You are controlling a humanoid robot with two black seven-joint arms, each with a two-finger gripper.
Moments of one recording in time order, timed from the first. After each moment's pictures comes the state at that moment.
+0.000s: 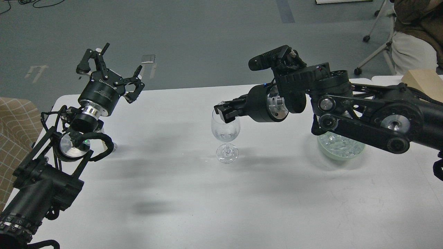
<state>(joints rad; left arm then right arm) -0.51 0.33 -1.17 -1.00 0.09 -0.32 -0.12 1.16 -0.34 0.32 1.46 -1.38 0.49 -0.28</state>
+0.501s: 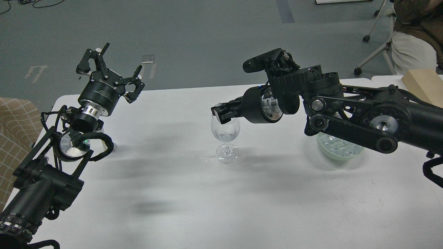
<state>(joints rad) -0.51 0.32 -1.17 -1.00 0.09 -0.32 -0.12 1.16 -0.30 0.32 1.40 -1.39 0.49 -0.28</state>
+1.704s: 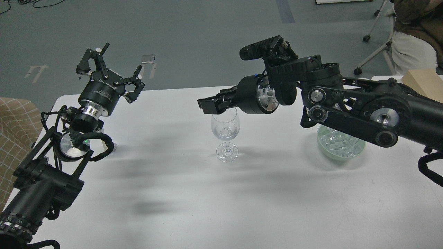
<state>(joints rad) -0.51 0.32 -1.17 -1.00 0.09 -0.32 -0.12 1.18 -0.29 0.41 1.41 -1.38 0.49 -0.28</state>
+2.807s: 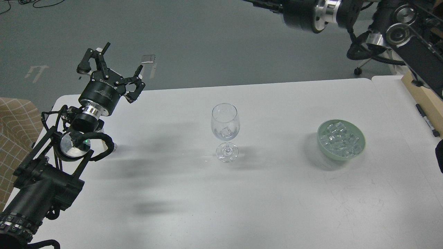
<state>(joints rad) -0.51 0.32 -1.17 -1.00 0.09 -0.32 -0.12 1.04 -0.37 1.04 1.35 -1.27 0.49 -0.27</state>
